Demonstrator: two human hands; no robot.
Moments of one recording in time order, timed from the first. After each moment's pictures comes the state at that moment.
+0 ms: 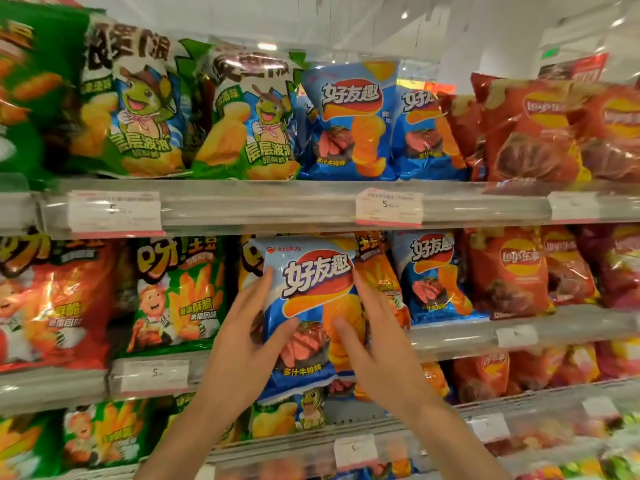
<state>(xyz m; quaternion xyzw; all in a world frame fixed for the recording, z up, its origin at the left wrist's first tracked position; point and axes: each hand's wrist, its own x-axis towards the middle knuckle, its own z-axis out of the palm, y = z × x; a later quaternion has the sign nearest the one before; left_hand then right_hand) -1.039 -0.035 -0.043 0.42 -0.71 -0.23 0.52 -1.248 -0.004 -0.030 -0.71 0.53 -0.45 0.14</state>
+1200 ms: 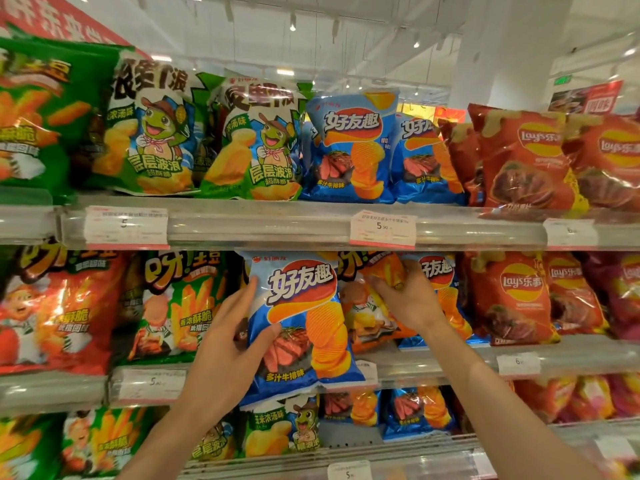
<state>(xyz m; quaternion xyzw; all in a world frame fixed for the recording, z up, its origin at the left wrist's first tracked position) -1.030 -0.040 -0.036 0.45 -0.69 -0.22 0.53 -1.329 -0.114 0.009 -0.58 0.65 -0.46 0.15</state>
